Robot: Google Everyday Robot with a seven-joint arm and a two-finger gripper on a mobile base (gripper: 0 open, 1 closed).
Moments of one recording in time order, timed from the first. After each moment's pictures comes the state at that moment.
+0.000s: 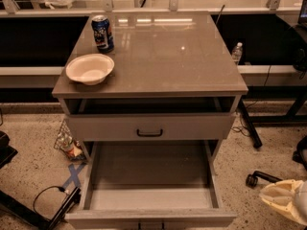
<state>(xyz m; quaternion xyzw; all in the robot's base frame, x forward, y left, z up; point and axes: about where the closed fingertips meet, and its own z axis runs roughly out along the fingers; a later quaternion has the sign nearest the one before) 0.329 -0.289 0.706 -0.48 0.81 0.08 0.32</state>
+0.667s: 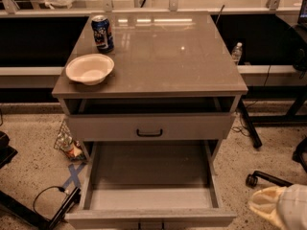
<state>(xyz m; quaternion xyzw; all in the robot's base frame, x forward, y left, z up) 0.322 -0.264 0.691 -0.51 0.81 0.04 0.28</state>
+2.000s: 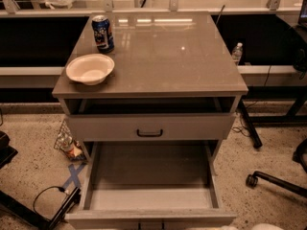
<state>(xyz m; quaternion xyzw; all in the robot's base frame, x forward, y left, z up) 0.284 -0.165 0.443 -0.49 0.83 0.15 0.24</state>
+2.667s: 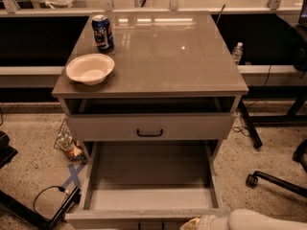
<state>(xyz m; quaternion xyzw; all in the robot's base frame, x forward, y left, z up) 0.326 -0.117 0.395 -0.49 0.81 0.21 0.25</state>
